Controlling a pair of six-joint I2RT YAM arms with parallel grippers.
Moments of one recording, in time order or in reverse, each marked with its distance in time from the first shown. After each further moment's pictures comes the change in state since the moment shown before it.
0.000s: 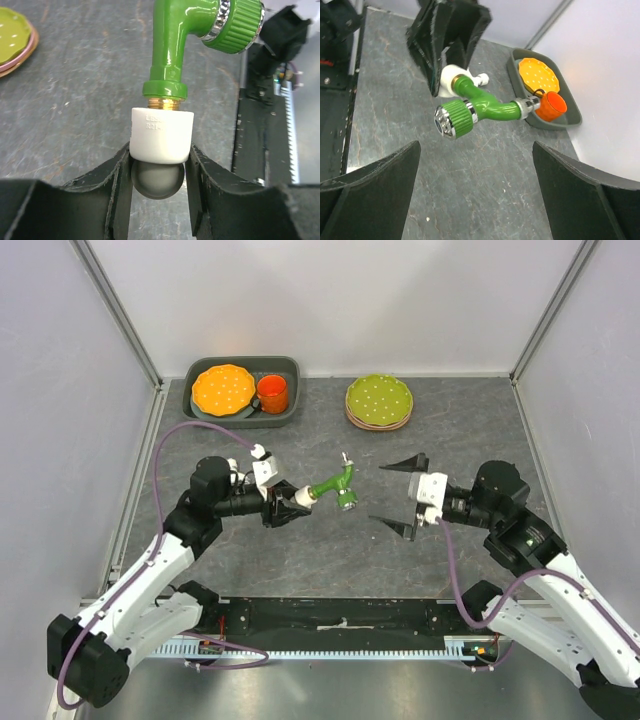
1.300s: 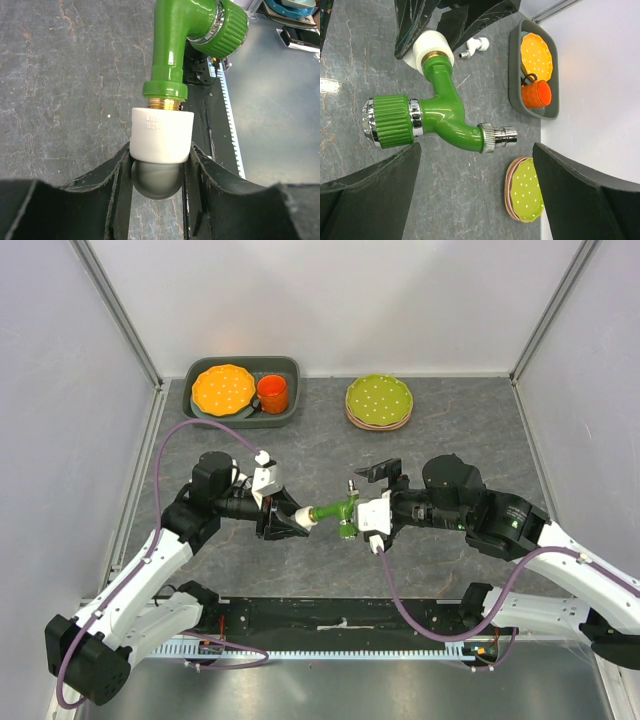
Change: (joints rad) left arm 0.012 0.022 0.093 -0.226 0.314 0.084; right arm 0.388 0.226 0.303 -0.376 0.434 -0.388
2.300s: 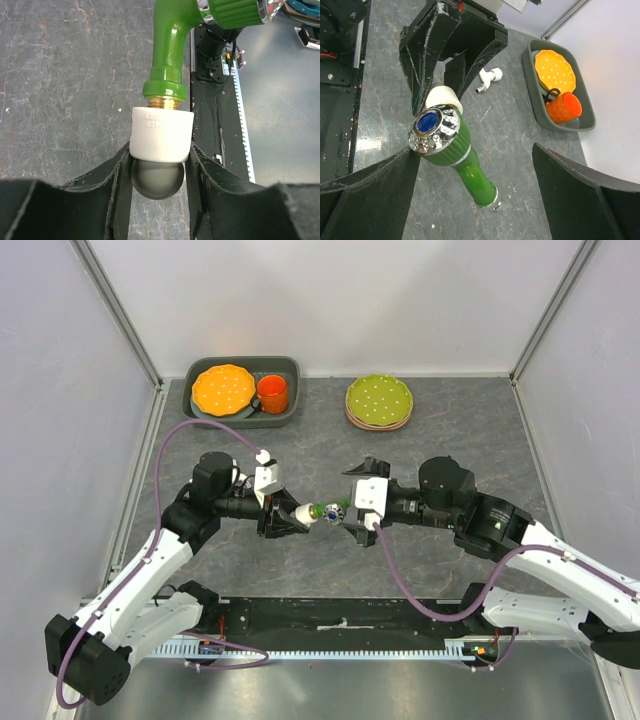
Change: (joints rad) left arm -0.001 0.000 0.000 -0.011 -0.064 0.008; right arm 0.001 -0.001 -0.103 0.246 -0.068 0.306
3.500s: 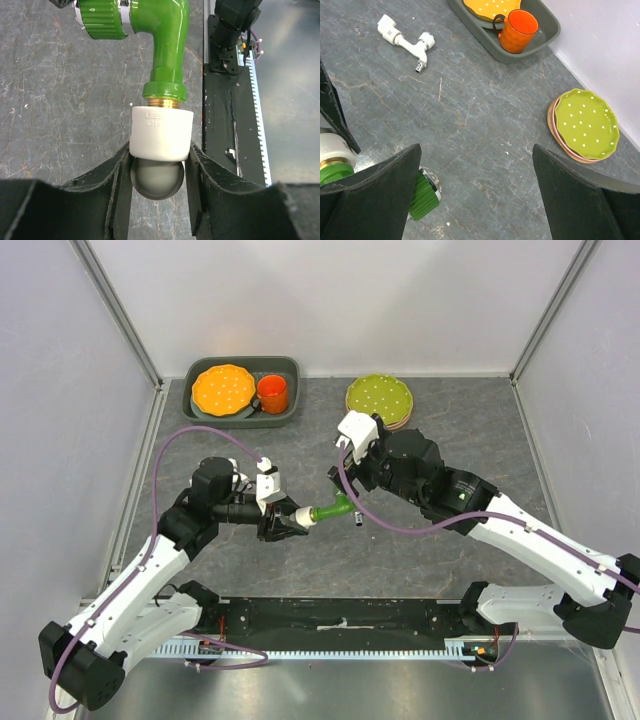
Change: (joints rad) left arm -0.046 -0.049 0.000 -0.052 -0.098 0.071; right arm -0.062 0.221 0.137 0.012 0.430 0.374
